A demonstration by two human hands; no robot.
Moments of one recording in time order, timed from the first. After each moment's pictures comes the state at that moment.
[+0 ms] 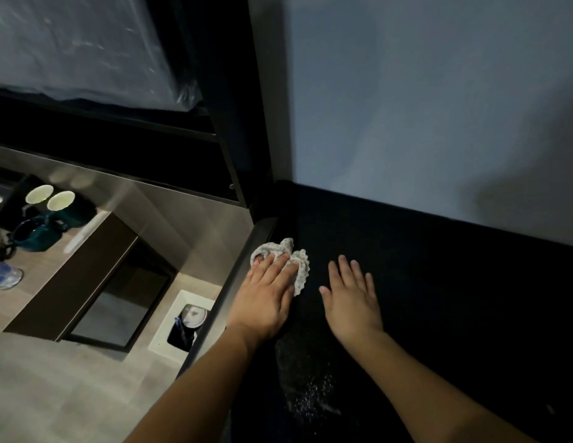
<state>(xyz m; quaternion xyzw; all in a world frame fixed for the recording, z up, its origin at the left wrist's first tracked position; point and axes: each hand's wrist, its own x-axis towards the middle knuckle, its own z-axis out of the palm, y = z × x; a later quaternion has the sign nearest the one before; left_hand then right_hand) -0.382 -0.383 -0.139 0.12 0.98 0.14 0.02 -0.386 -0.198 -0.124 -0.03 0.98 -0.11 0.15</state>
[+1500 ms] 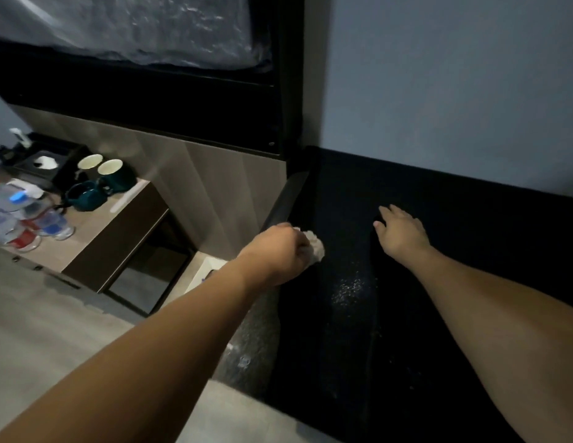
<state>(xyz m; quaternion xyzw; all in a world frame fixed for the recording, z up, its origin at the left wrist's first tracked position) -0.280 -0.419 -0.034 0.13 0.97 0.16 0.13 -0.363 -0.163 -0.108 0.05 0.99 -0.10 0.12</state>
